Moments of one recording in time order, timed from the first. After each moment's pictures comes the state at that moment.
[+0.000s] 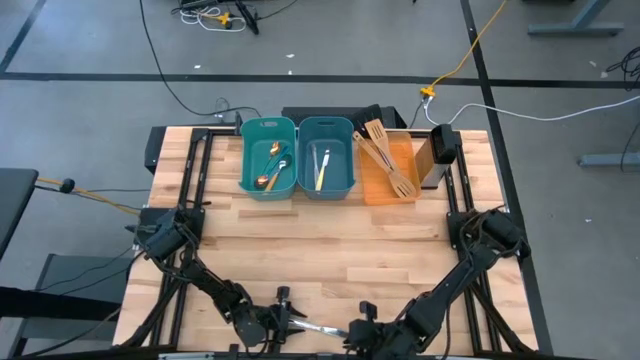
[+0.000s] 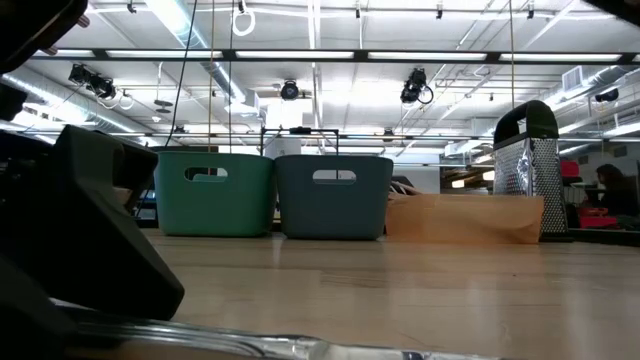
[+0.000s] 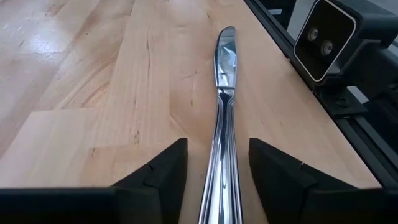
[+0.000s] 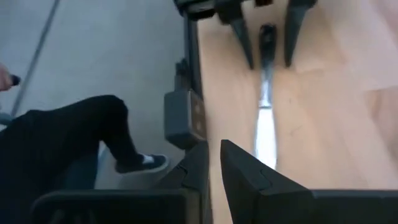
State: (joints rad) left arm -0.83 2.16 0.90 0.66 -0.64 -0.40; right arm 0.82 1.99 1.40 -0.23 0.40 0.84
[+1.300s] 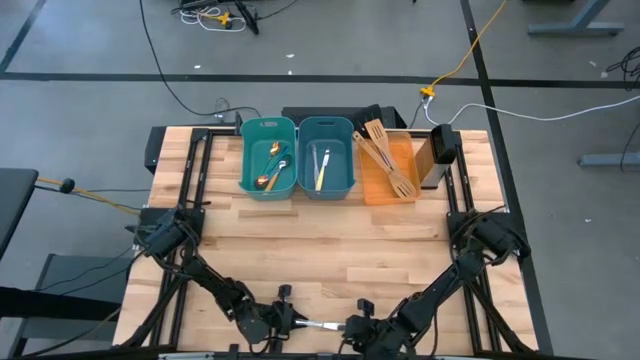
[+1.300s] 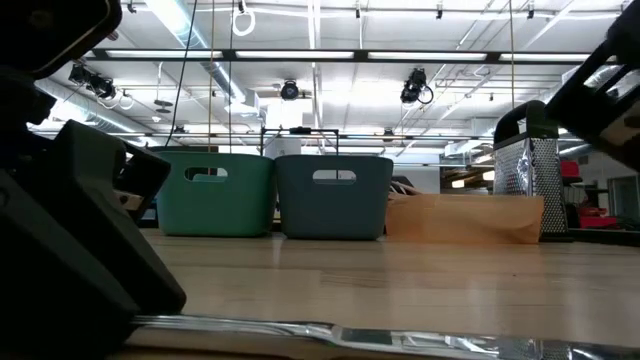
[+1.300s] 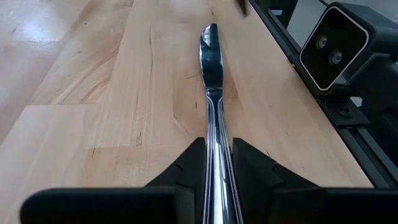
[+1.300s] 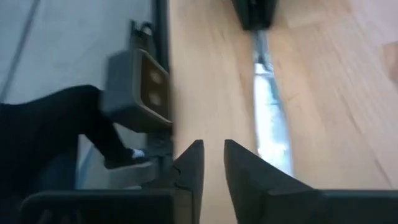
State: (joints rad) left arm -0.80 2.16 0.90 0.63 -0.59 -0.46; right arm 0.81 2.08 1.30 -0.07 0.38 0.86
